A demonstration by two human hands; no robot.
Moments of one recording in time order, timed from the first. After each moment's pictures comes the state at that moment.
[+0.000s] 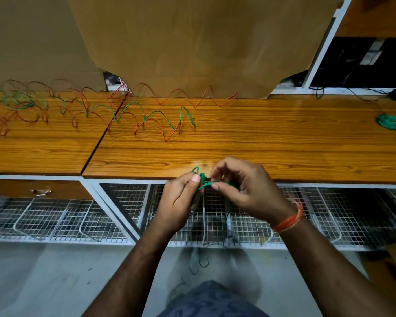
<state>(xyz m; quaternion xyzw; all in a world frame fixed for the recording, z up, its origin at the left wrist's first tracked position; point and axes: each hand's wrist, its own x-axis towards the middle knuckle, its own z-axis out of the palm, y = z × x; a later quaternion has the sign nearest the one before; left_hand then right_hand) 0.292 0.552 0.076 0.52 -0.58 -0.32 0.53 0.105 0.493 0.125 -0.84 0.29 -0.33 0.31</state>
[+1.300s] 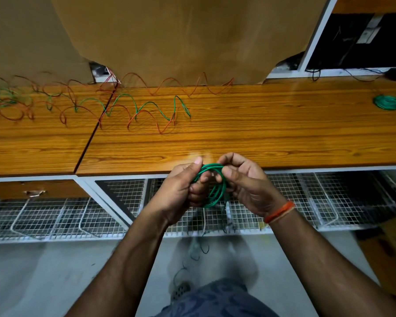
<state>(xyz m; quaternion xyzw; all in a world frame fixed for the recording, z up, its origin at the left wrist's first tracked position) 0.291 0.540 0.099 0.34 -0.38 -0.72 0.48 0.114 0.491 0.086 -0.48 0.26 -0.39 0.74</state>
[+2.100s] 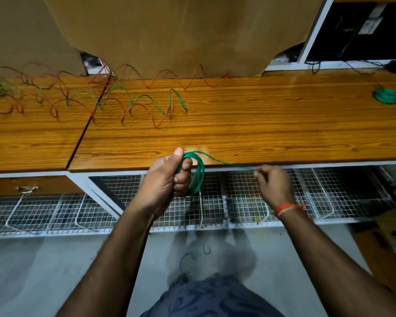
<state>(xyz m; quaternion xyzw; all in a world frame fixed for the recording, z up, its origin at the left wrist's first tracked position) 0.309 0.533 0.095 0.39 -0.35 -0.66 0.54 0.040 0.442 -0.008 -0.68 0.67 -0.23 0.17</state>
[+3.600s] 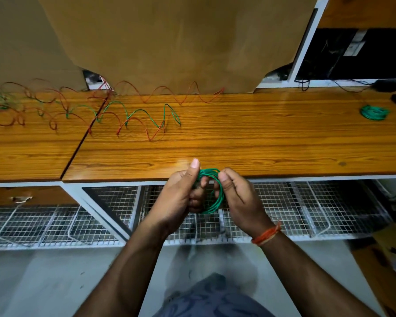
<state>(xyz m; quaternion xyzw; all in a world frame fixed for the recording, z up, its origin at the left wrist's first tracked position) 0.252 0.536 0.107 0.41 -0.38 -0.65 0.51 0.094 0.501 0.072 -0.70 0.40 -0.43 0.41</state>
